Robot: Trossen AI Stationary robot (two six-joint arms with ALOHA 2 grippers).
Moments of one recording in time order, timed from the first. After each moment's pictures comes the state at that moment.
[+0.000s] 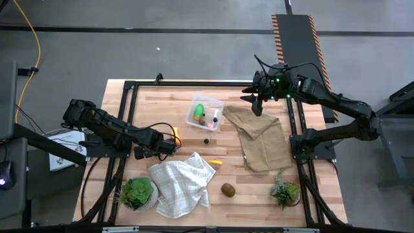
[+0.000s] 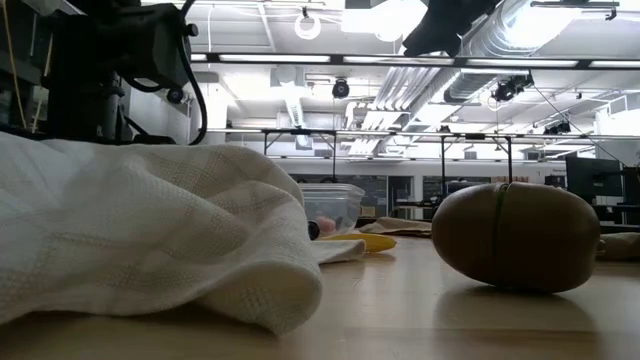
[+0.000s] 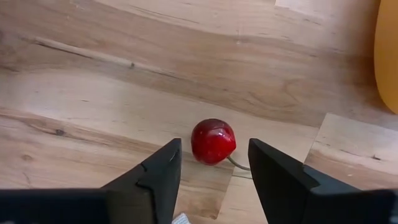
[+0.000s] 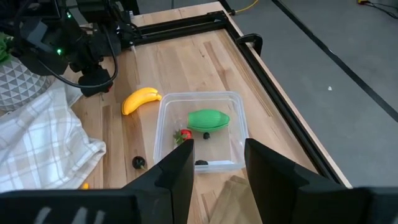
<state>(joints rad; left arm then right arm) -0.09 1.46 0.70 -0.84 -0.07 -2.02 -0.45 1.14 1.19 -0.61 -0.16 -0.08</state>
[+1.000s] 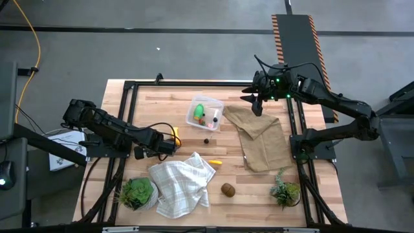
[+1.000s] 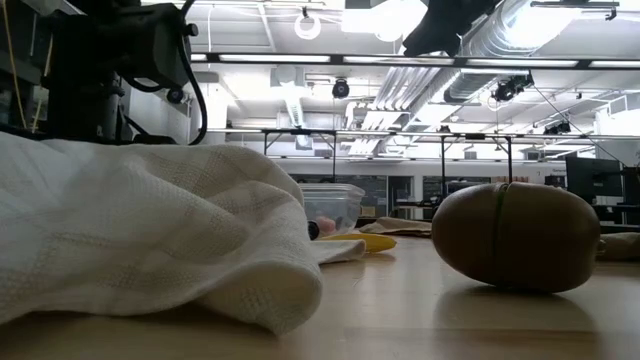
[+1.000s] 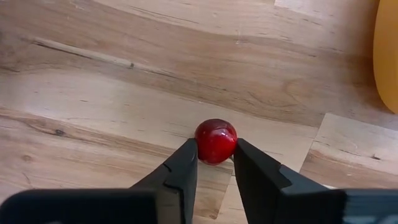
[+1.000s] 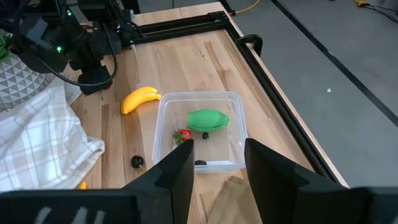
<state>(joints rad) -0.09 1.46 0.70 -0.84 -0.07 -2.02 -0.45 1.14 1.19 -0.61 -0.16 -0.09</state>
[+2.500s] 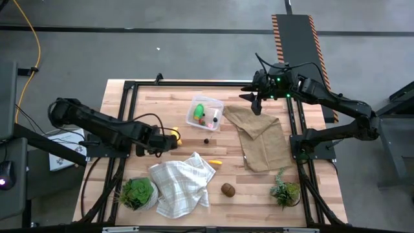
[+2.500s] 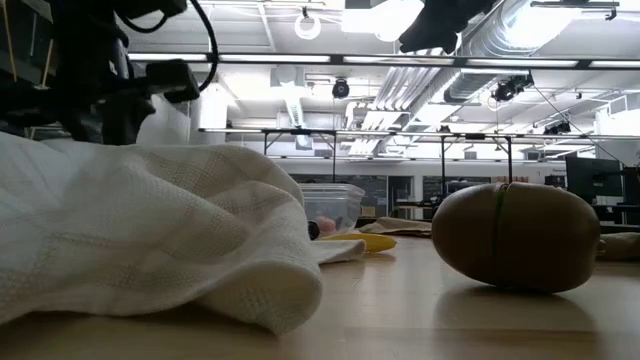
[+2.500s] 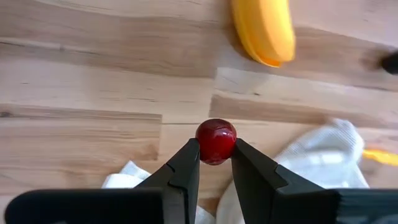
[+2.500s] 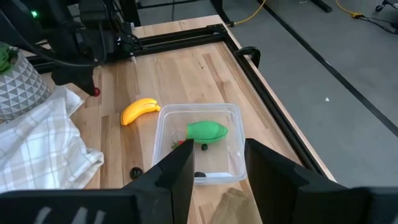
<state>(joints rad) -0.09 1.25 0.75 -0.82 -0.09 -1.92 -0.44 1.14 1.19 -0.56 -0.16 -0.09</state>
